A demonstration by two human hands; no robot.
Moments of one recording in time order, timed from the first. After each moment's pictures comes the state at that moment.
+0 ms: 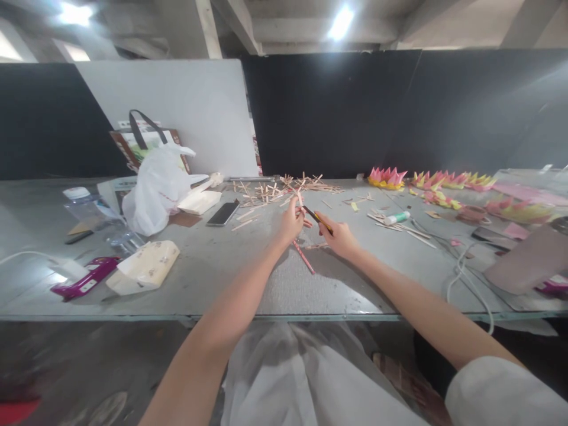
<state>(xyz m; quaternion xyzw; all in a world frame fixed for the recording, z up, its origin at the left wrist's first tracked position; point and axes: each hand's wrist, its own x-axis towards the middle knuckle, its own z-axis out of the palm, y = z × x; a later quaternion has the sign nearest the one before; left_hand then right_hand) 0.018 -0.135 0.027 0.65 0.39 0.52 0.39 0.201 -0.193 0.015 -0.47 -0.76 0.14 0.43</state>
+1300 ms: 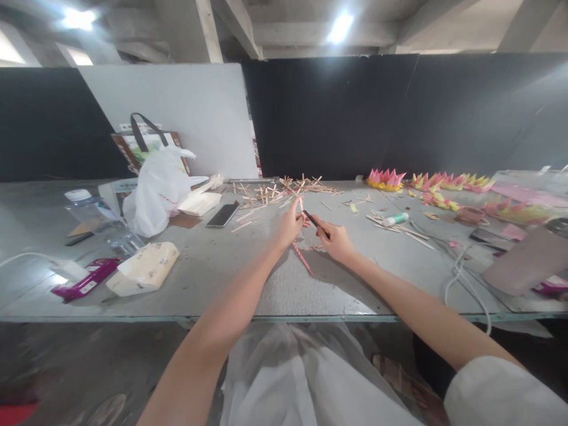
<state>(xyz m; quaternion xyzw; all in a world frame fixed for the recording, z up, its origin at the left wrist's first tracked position) 0.009 -0.125 0.021 0.73 0.37 0.48 0.31 0.193 -0.195 0.007 -0.43 -0.77 0.10 0.45</state>
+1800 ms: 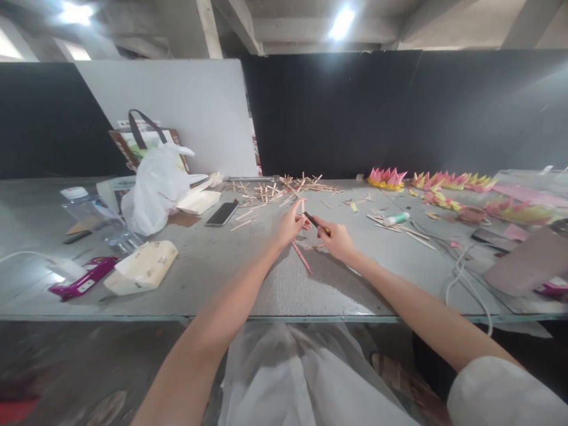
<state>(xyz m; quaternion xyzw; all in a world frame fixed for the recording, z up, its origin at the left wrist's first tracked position) 0.007 -0.132 0.021 0.72 0.39 0.44 0.36 0.193 -0.196 0.017 -0.49 -0.75 0.15 0.42</state>
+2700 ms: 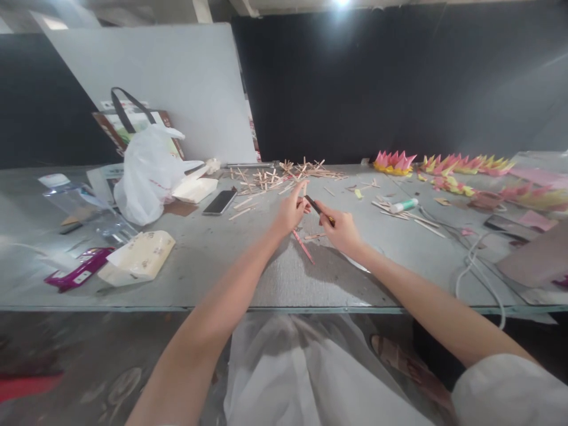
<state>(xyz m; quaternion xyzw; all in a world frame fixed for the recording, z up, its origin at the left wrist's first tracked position) 0.011 -0.128 0.028 0.75 0.35 0.48 0.28 0.190 -0.210 0.024 -0.47 -0.74 0.12 0.46</state>
